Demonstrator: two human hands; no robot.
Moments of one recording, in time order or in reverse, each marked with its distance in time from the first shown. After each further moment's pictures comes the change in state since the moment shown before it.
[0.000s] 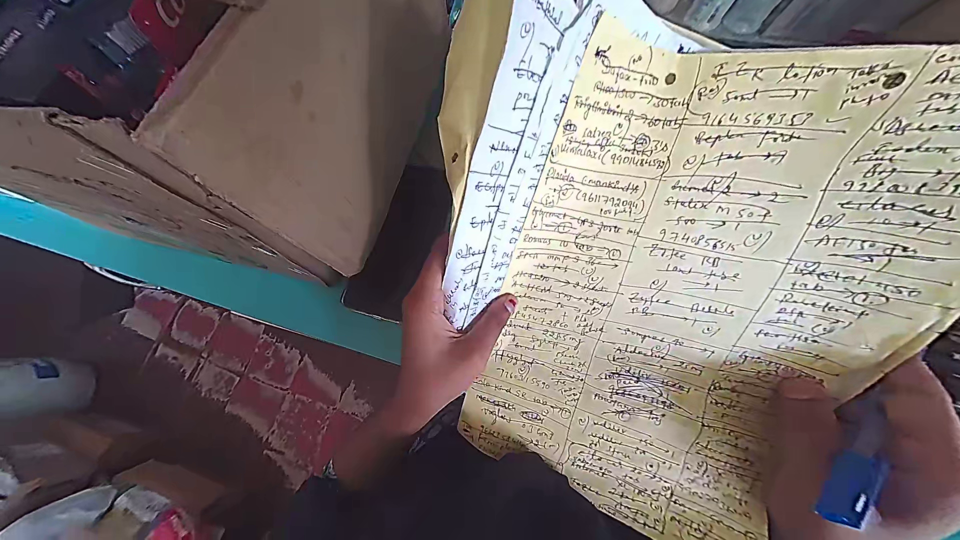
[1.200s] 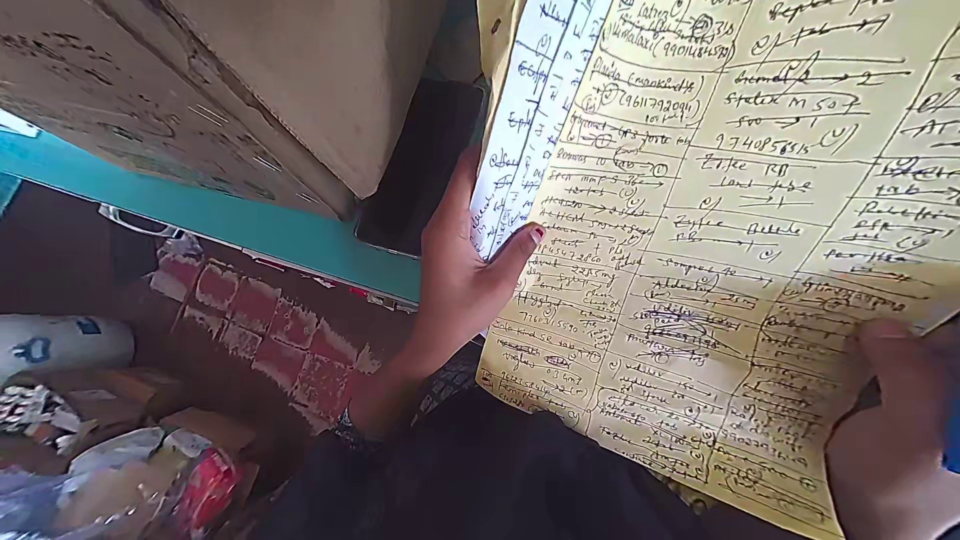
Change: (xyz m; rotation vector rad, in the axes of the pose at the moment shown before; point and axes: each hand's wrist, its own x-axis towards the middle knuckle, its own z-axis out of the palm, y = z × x) left_hand 0.000 -0.007 0.000 0.015 -0.011 0.068; right_hand -0.004 0.010 -0.007 0.061 -0.042 0.138
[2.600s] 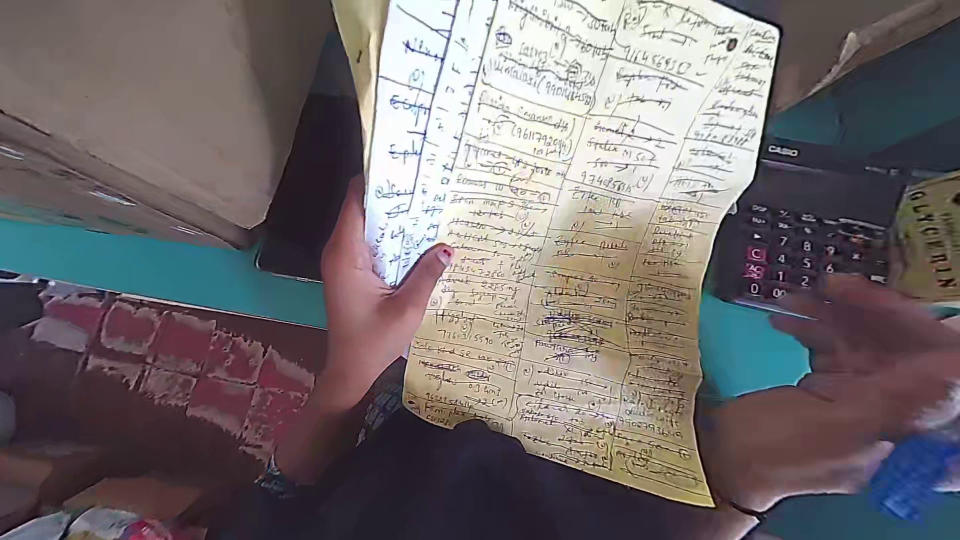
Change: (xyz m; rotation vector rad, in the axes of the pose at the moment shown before) left_hand -0.002 -0.002 -0.003 0.055 -0.025 0.024; right_hand -0.006 0.008 -0.013 0.121 0.307 -0.232
